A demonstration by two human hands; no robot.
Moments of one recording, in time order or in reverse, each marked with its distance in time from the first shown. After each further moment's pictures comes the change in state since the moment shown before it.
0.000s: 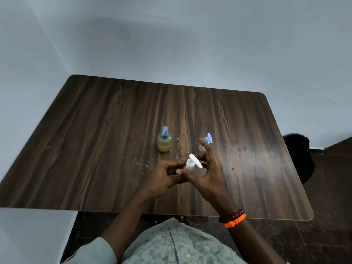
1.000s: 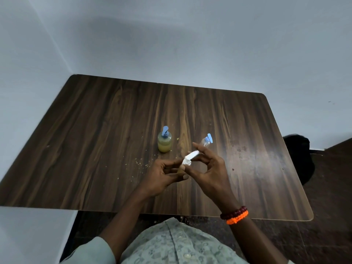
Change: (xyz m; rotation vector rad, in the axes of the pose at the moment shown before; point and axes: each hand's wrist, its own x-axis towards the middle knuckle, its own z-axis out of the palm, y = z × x) left_hand 0.000 -0.004 -0.004 -0.038 0.056 -0.023; right_hand 0.008 -0.008 -0.004 -0.053 -0.014 0.021
